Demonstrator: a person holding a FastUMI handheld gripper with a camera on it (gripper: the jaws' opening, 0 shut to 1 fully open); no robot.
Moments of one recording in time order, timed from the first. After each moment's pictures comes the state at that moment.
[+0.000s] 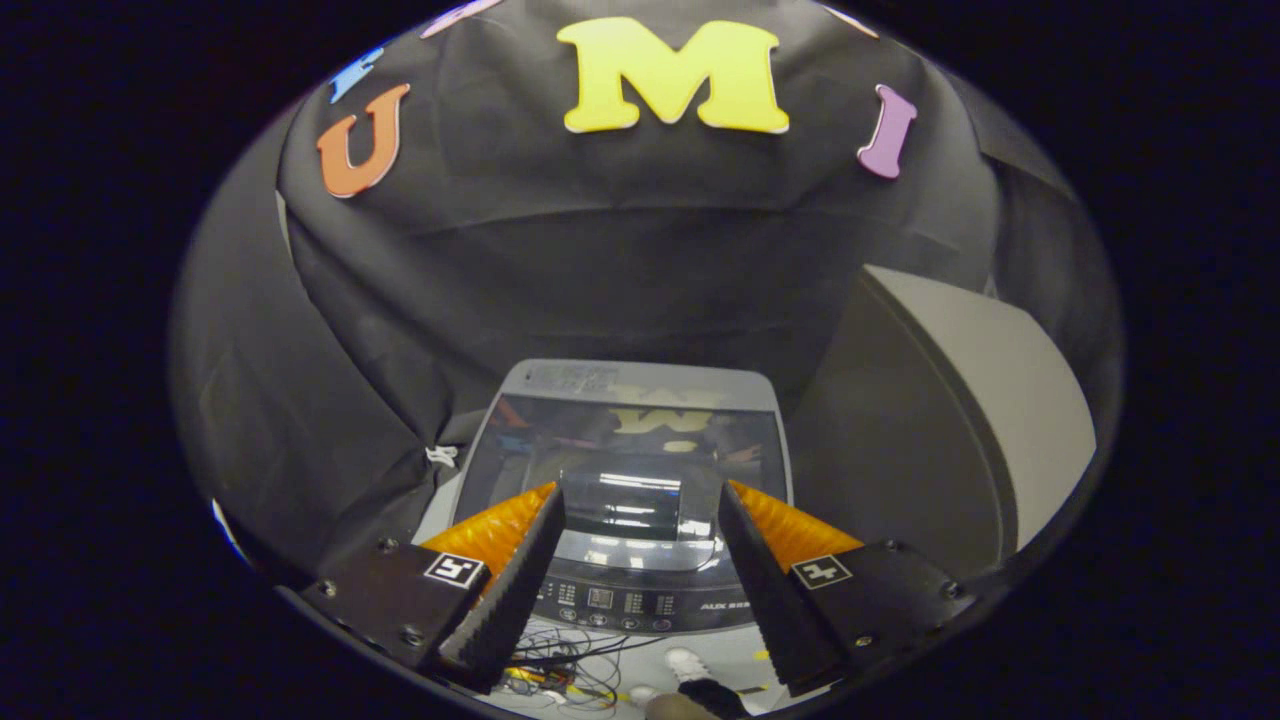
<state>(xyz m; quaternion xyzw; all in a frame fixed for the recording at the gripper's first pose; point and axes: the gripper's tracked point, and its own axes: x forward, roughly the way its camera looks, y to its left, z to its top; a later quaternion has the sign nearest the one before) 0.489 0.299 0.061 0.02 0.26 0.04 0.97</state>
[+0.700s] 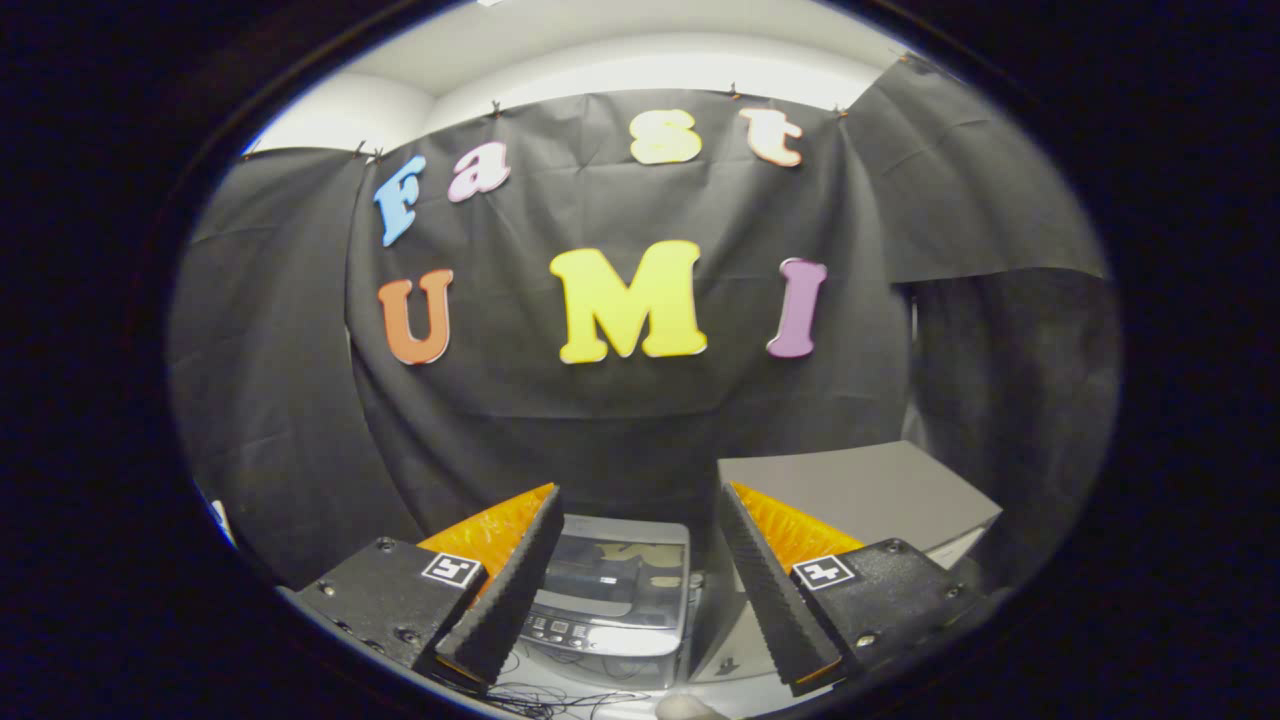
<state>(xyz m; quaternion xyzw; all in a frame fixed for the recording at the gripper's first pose) 0.281 0.150 0.216 0.04 -0.02 0.04 1.00</state>
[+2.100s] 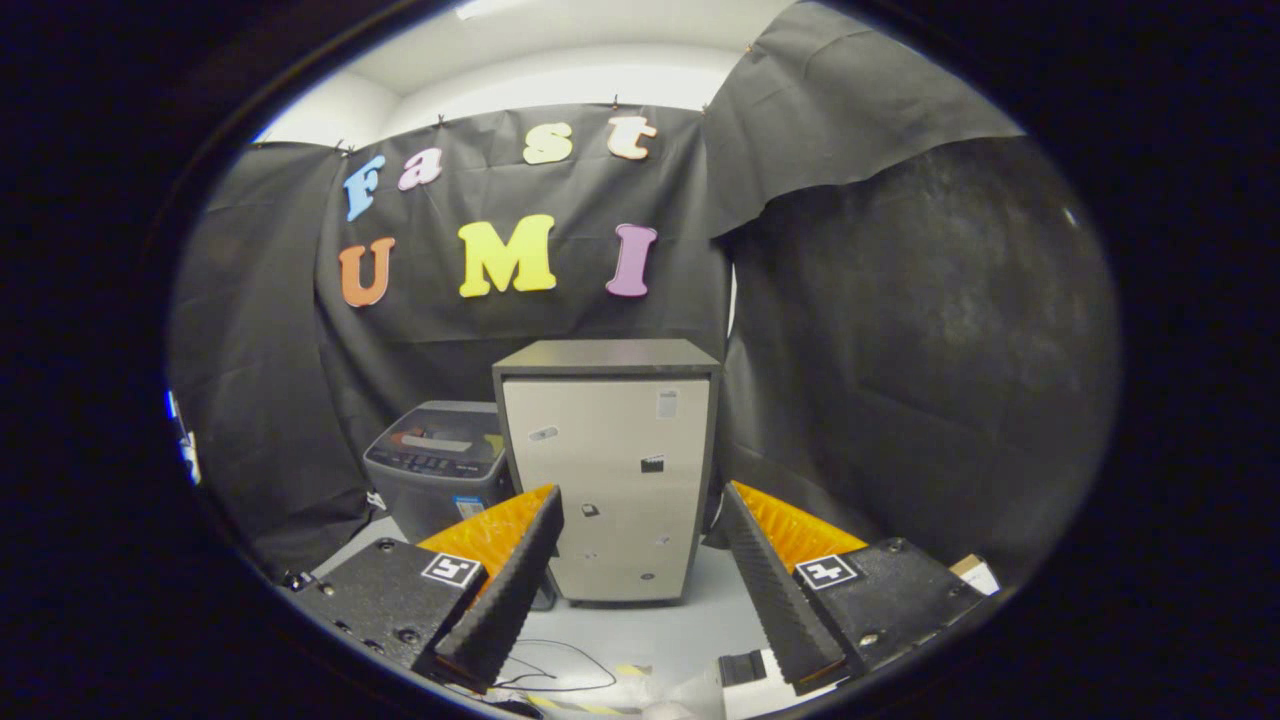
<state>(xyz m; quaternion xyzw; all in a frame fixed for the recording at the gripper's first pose) 0.002 -0.119 -0.040 0.04 0.02 -0.05 1.00</state>
